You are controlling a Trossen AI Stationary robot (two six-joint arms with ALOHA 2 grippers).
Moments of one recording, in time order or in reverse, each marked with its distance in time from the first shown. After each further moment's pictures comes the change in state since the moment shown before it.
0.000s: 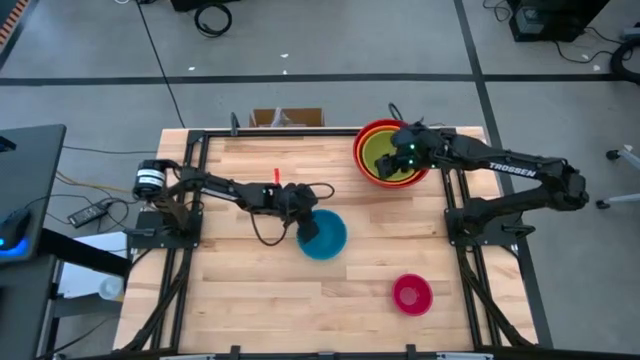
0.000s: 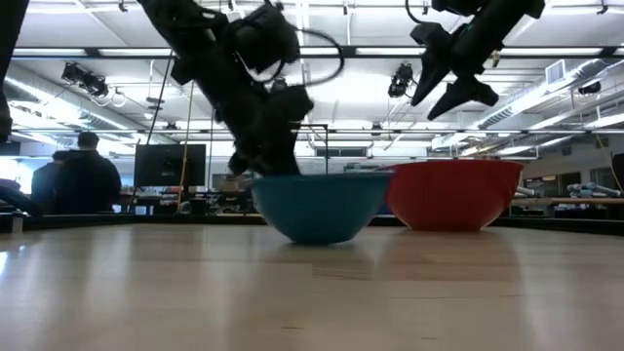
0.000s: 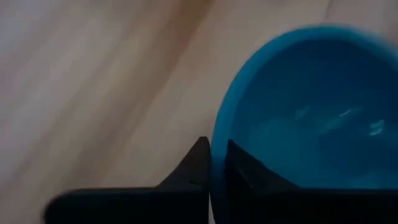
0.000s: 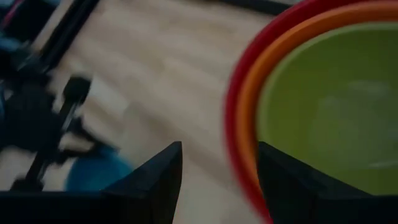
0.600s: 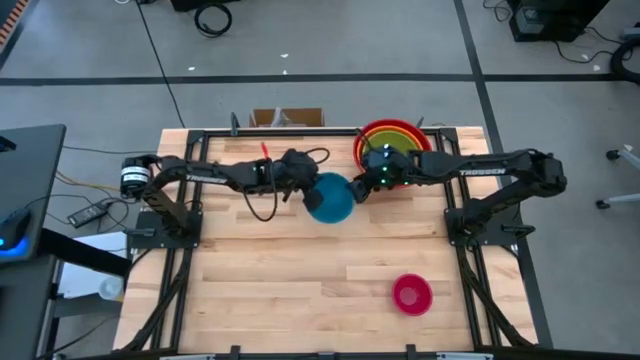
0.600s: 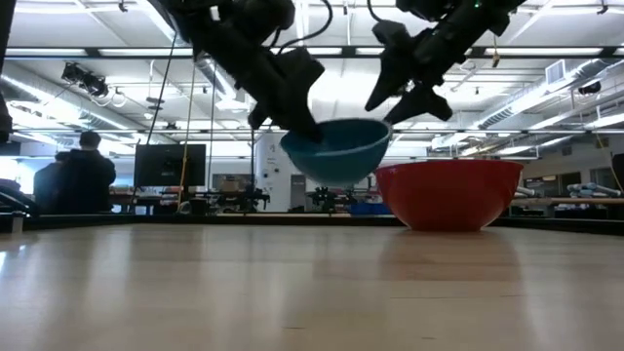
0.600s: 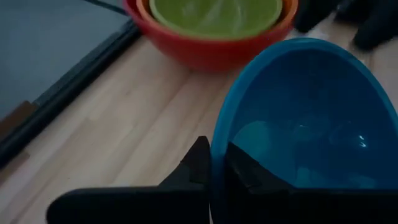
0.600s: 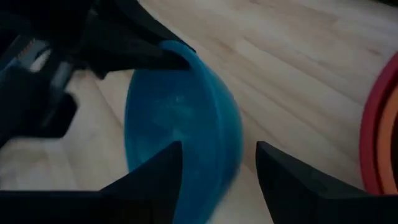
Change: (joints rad) left arm 0.132 -0.113 0.081 0.058 -0.138 0.226; right arm 0.180 0.230 0.000 0.293 -0.012 -0.038
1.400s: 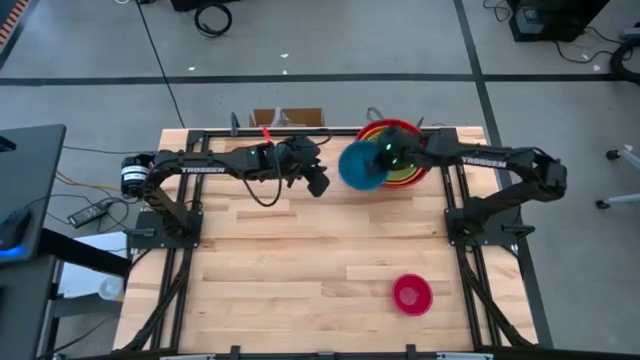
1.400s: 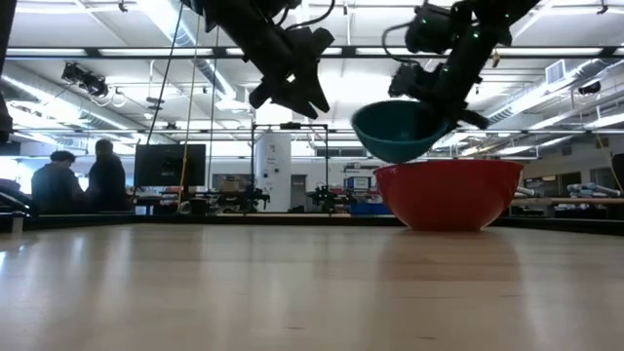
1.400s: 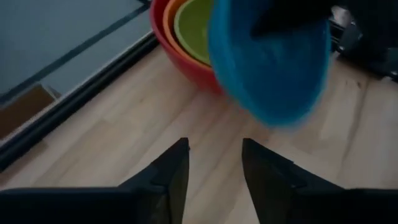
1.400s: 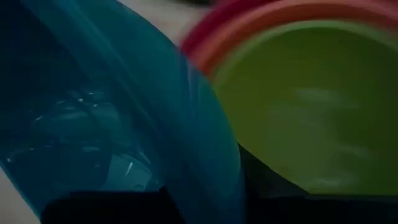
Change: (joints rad) left arm 0.026 0.000 0.214 -0.256 0.016 -0.148; right arm -0.244 -0.032 0.000 -0.270 0.133 0.013
